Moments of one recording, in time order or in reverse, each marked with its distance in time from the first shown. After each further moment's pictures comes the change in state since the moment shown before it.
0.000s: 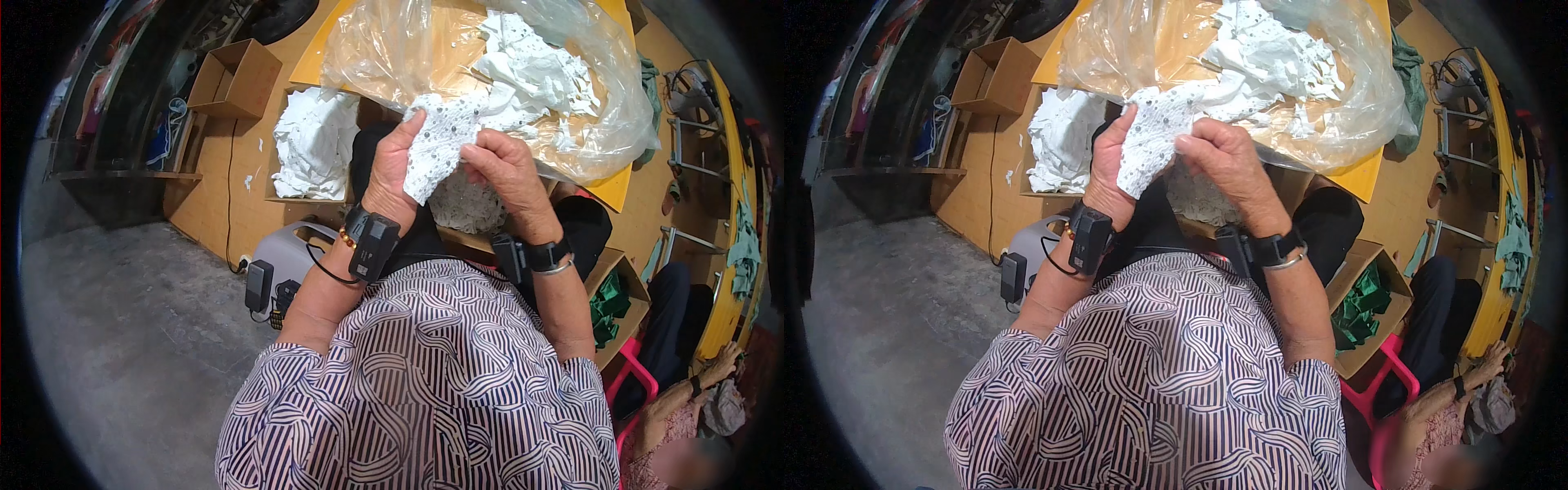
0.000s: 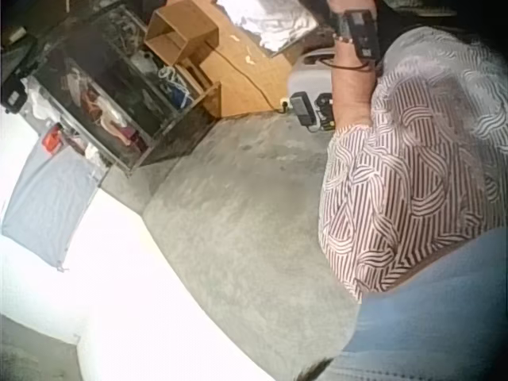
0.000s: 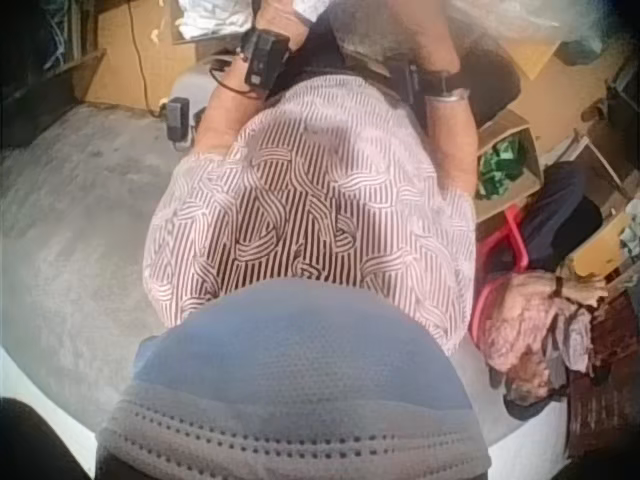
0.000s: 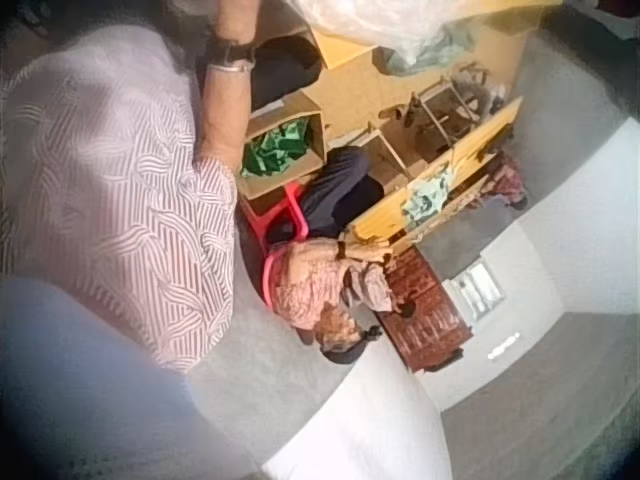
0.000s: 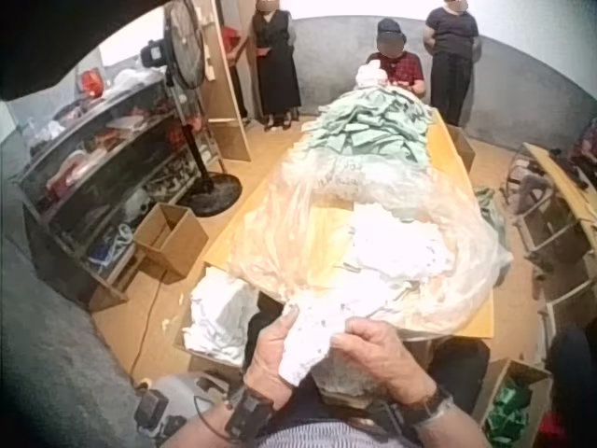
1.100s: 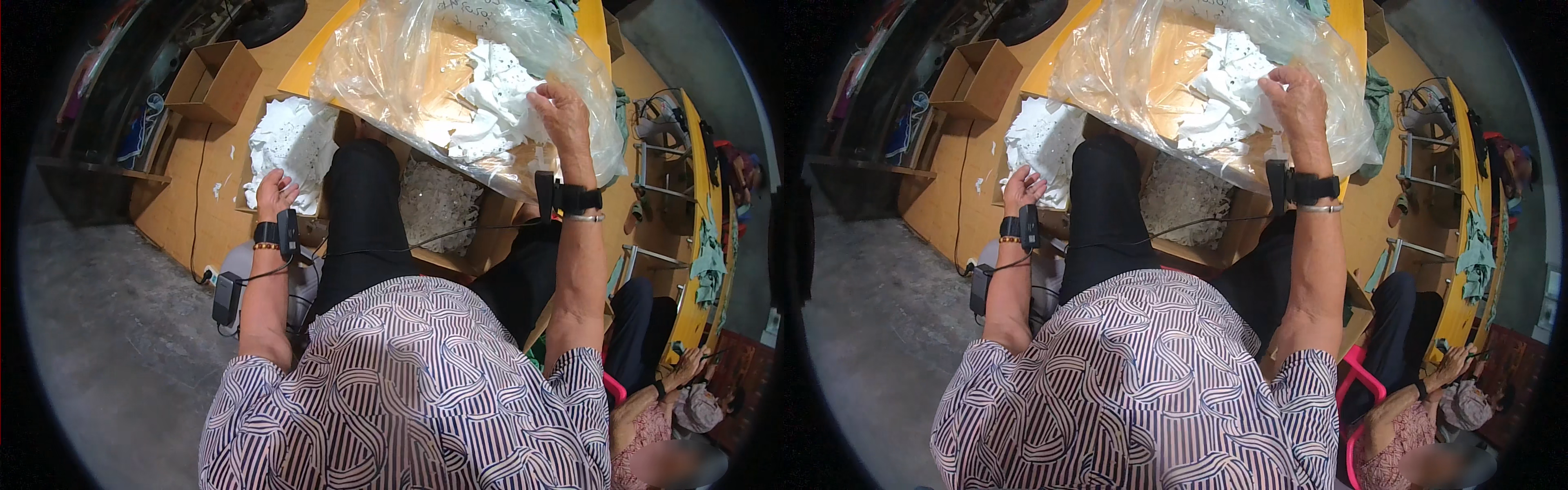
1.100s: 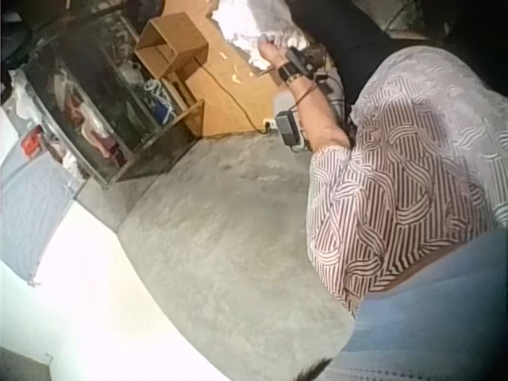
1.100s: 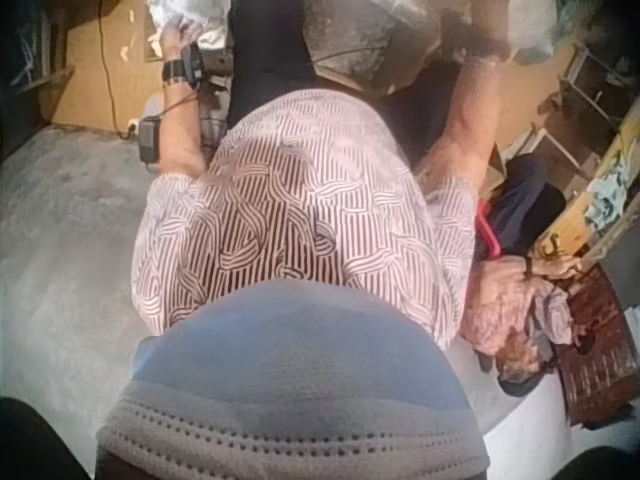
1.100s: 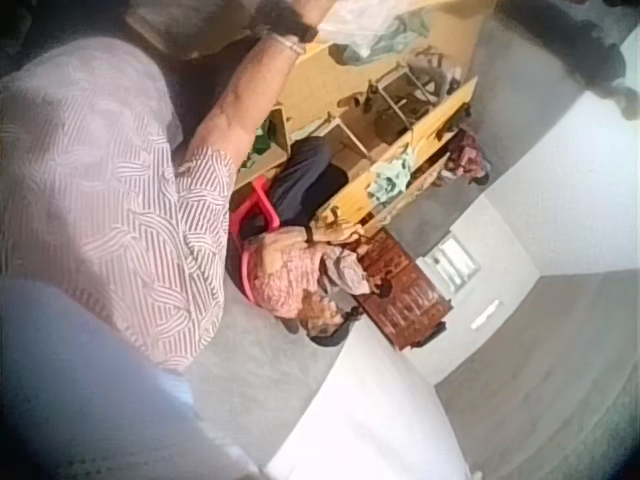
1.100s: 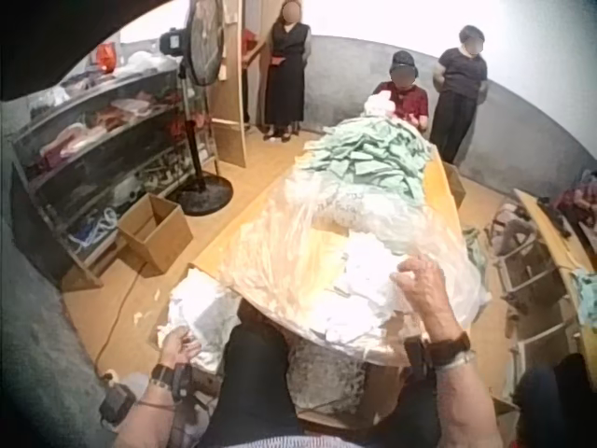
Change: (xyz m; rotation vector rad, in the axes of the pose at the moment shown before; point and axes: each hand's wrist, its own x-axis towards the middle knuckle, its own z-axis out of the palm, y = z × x) left_hand -0.018 0.167 -0.215 0.573 0.869 0.367; right_hand 0.081 -0.034 -0.137 -1.157 0.543 -0.373
